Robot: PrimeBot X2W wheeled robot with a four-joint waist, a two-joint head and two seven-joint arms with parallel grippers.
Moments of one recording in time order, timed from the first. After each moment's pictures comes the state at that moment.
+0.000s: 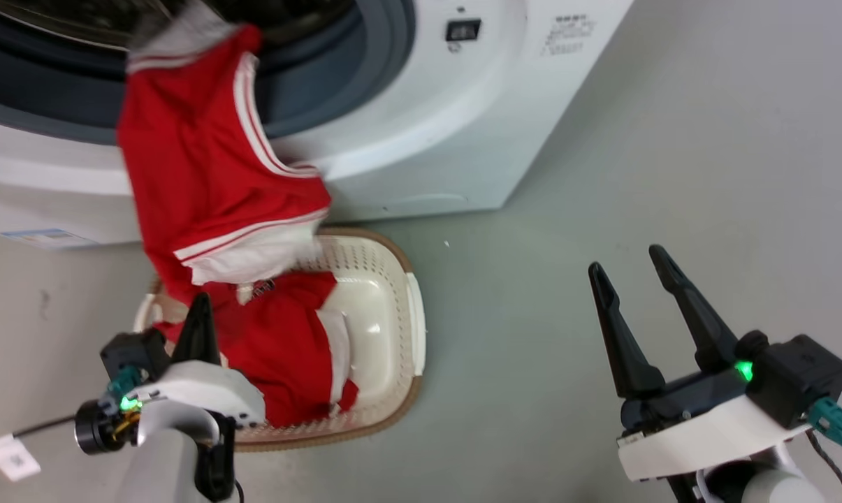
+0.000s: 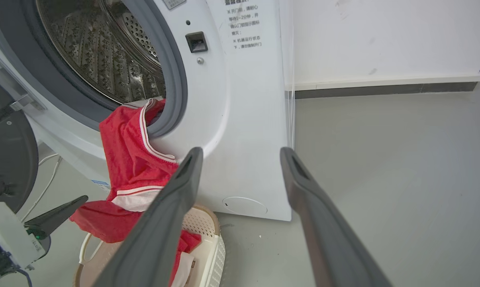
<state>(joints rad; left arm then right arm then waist) -0.27 0.12 0.00 0.47 -0.31 0.03 -0.26 -0.01 -0.05 0.18 -0.29 0.19 0.13 0.01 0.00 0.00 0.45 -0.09</state>
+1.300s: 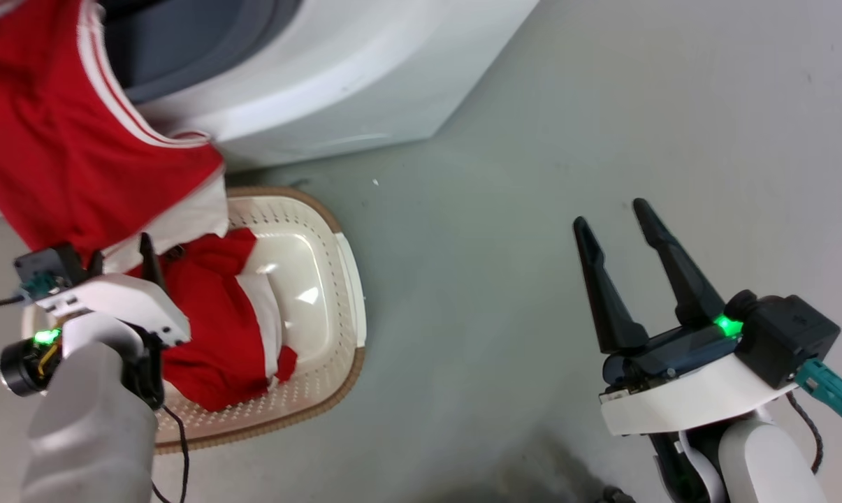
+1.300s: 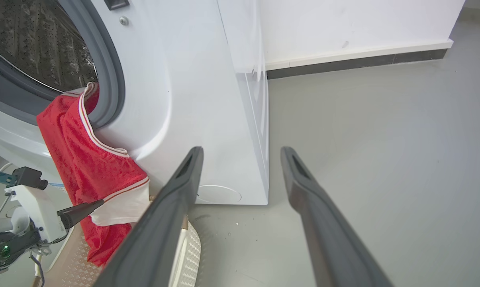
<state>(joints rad) -0.73 0.26 0.07 1.12 -0.36 -0.03 -0.26 -0.16 -0.05 0.23 -0.17 0.26 0.13 -0.11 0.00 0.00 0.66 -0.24</state>
